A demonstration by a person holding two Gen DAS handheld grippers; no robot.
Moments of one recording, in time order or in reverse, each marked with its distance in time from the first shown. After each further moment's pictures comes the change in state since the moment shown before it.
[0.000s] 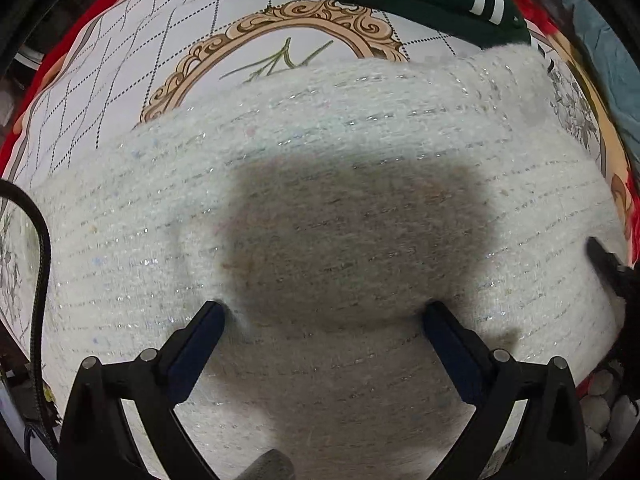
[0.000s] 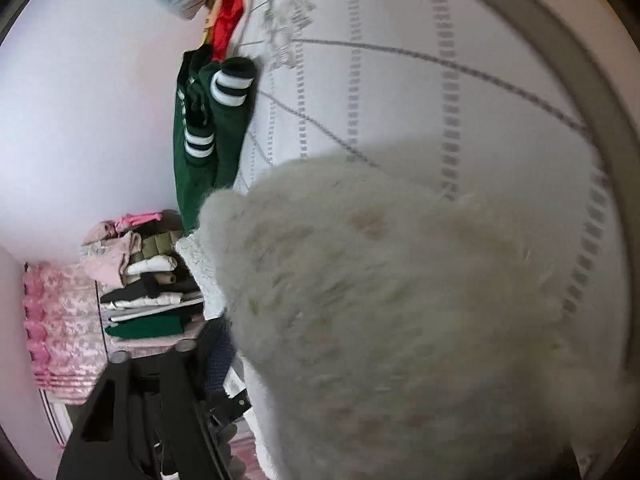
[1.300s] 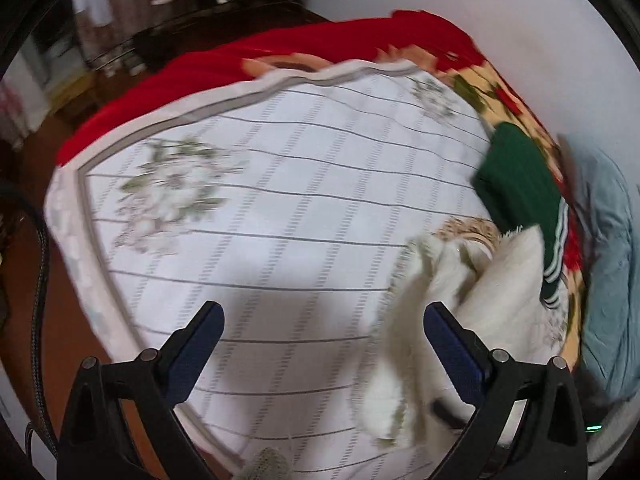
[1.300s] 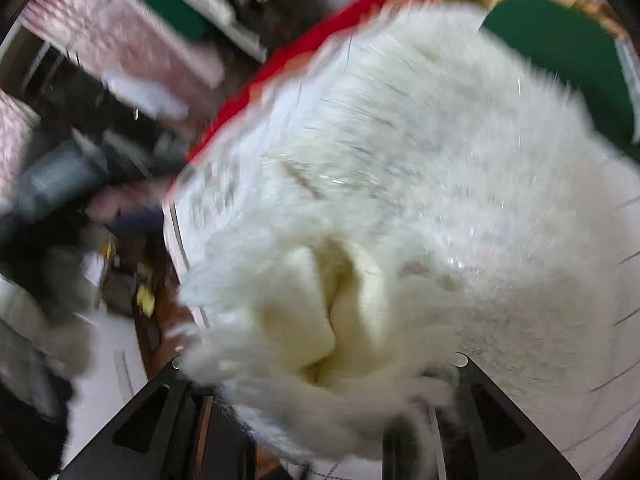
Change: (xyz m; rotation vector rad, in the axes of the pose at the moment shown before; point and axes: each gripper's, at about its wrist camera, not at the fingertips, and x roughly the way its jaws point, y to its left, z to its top) left arm -0.137 0.244 -0.068 -0.604 -0.300 -0.071; right arm 0.160 0.232 -0.265 -1.086 0.521 -0.283
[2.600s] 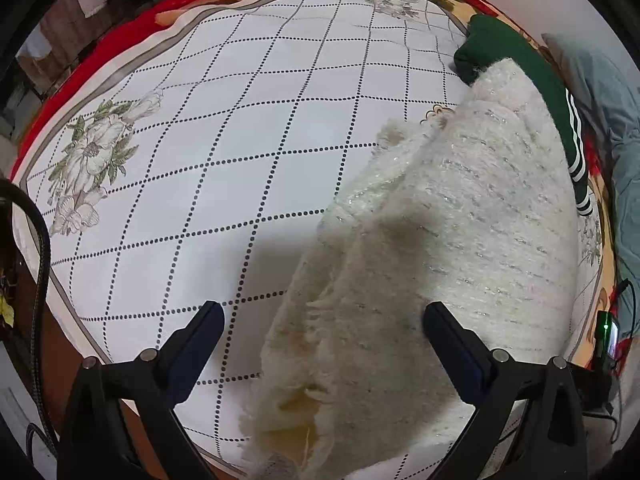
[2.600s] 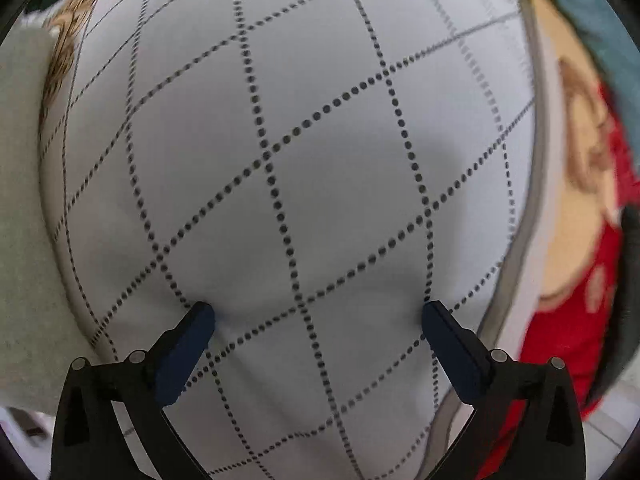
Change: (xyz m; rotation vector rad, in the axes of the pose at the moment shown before) left arm 0.072 -0.047 -0.048 0.236 0.172 0.038; right arm -0.050 -0.276 -0.103 0.630 0.269 -0.658
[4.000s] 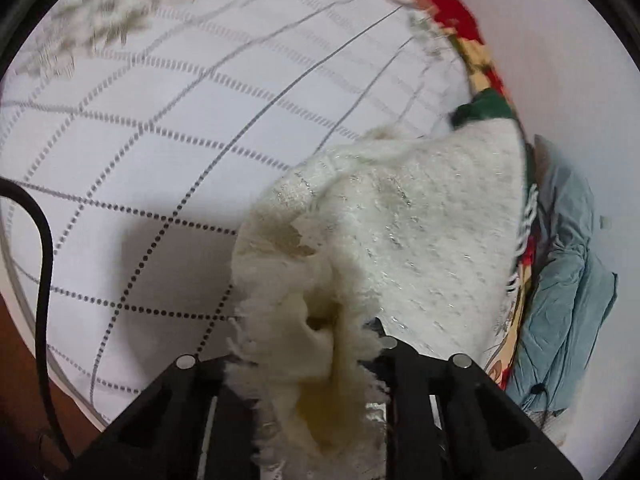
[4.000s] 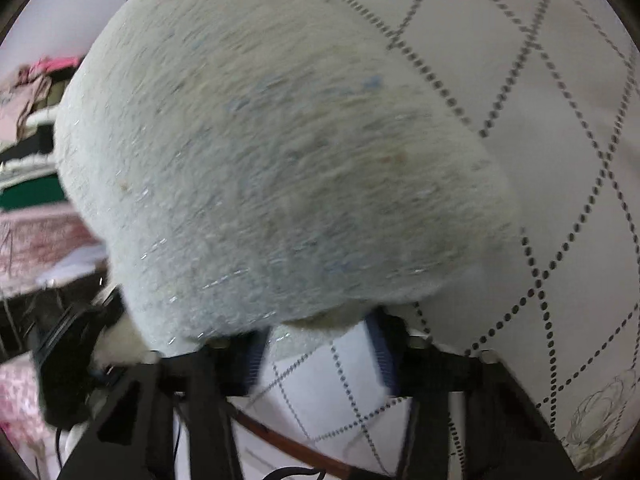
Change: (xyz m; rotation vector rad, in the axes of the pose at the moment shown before) left arm -0.014 0.022 -0.053 -0.384 -0.028 -0.344; right arm 0.013 0.131 -0.039 0.212 0.017 0.696
